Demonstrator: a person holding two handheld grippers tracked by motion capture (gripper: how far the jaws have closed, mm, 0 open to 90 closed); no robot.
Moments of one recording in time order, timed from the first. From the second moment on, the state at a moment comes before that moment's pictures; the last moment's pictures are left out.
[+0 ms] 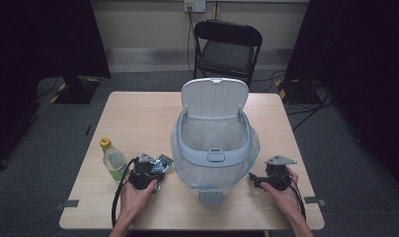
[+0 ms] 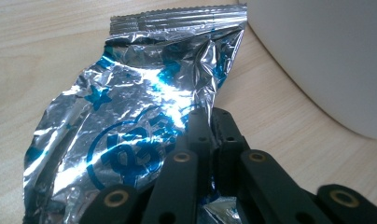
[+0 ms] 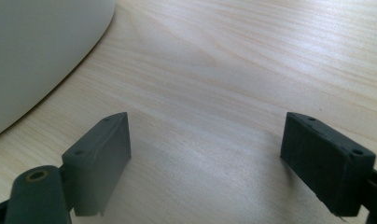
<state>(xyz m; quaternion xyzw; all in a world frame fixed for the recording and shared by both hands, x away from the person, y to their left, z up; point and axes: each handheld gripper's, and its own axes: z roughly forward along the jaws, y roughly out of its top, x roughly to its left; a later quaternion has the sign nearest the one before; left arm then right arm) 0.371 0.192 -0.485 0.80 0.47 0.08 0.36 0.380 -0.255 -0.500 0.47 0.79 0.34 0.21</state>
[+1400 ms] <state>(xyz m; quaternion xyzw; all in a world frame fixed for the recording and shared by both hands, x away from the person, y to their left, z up) 0.336 0.217 -0.408 0.70 0.41 0.16 0.56 0.380 -0.255 -0.500 0.47 0.79 0.34 0.21</state>
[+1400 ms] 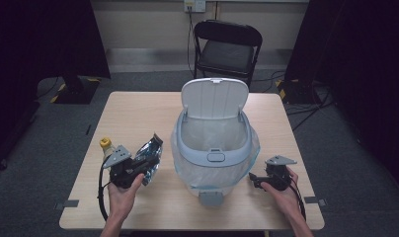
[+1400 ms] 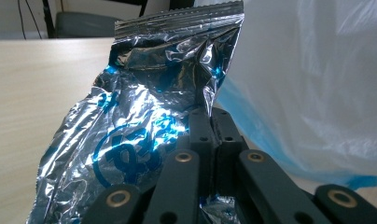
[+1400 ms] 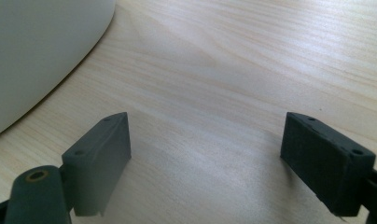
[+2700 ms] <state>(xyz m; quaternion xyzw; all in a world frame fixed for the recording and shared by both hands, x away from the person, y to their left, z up) 0.320 0.233 -0.307 0.66 0.32 0.22 0.65 0.381 -0.256 -0.500 0.47 0.79 0.34 0.21</state>
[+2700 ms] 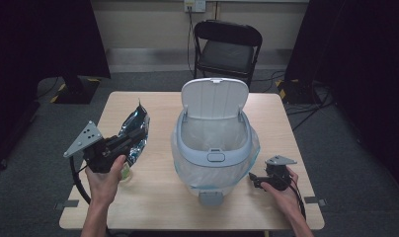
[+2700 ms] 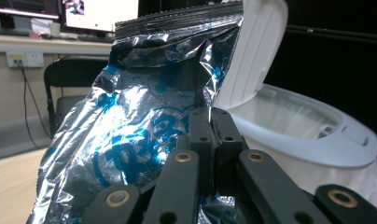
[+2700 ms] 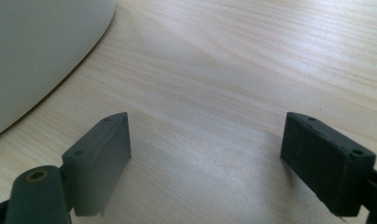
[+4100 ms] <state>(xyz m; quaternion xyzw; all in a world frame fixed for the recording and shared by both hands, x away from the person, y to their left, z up) 0.309 0.168 -0.241 0.67 0.21 0.18 0.69 0.380 -0.256 -0.500 0.47 0.79 0.34 0.21</state>
